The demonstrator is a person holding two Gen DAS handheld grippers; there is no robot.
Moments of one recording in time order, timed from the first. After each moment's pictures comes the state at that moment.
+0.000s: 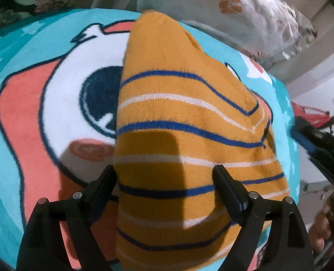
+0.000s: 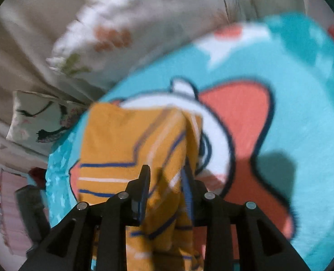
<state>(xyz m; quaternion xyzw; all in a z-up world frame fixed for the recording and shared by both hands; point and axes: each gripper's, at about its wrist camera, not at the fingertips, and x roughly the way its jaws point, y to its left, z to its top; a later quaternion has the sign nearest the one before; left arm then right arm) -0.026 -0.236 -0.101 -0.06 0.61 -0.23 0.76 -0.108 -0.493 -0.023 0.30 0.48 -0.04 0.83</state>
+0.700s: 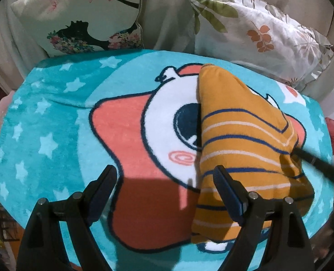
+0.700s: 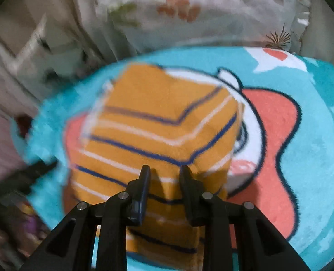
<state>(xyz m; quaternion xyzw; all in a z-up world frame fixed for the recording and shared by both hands) -0.054 -0.176 -0.040 0.03 0.54 -0.09 0.84 -0.098 -0.426 -0.027 0.20 0.52 0.02 0.83</state>
